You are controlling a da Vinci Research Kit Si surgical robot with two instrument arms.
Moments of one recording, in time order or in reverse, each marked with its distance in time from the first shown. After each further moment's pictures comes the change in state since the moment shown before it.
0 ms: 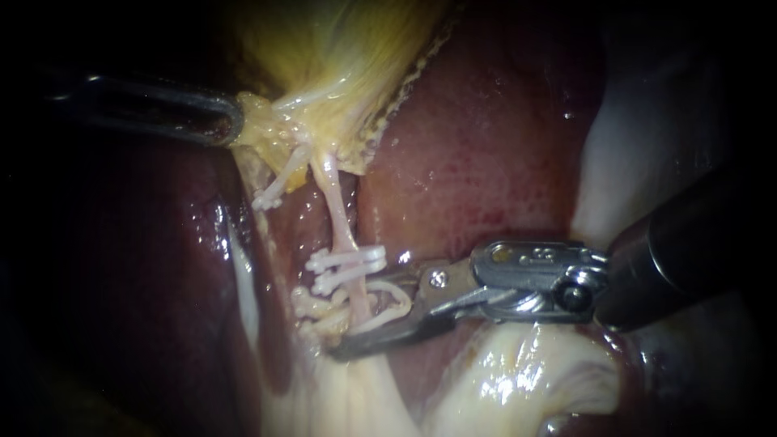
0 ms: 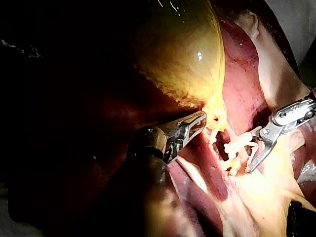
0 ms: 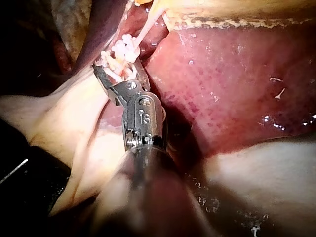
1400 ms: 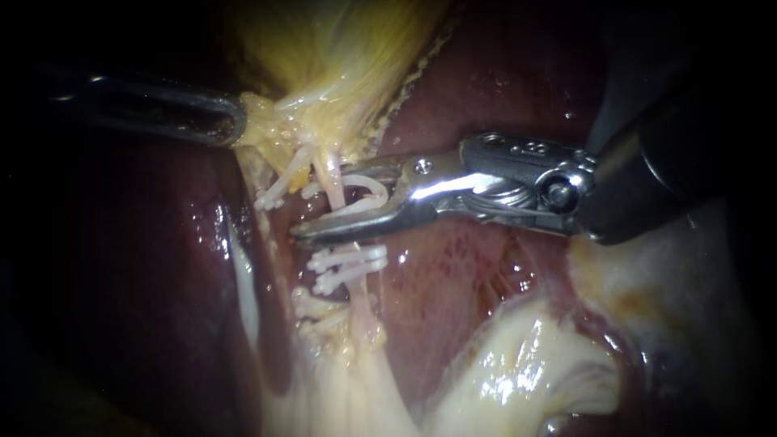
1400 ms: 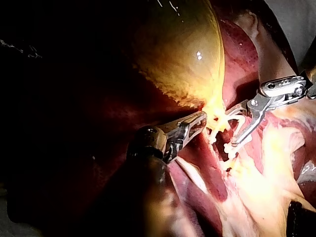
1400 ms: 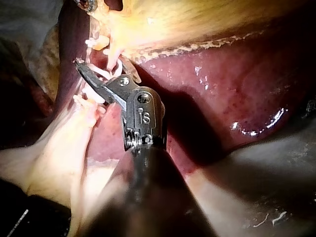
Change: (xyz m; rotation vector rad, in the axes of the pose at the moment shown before) right arm 0.008 0.005 -0.003 0.030 0.270 0.062; left arm 0.000 0.000 0.000 -0.002 -0.001 0.001
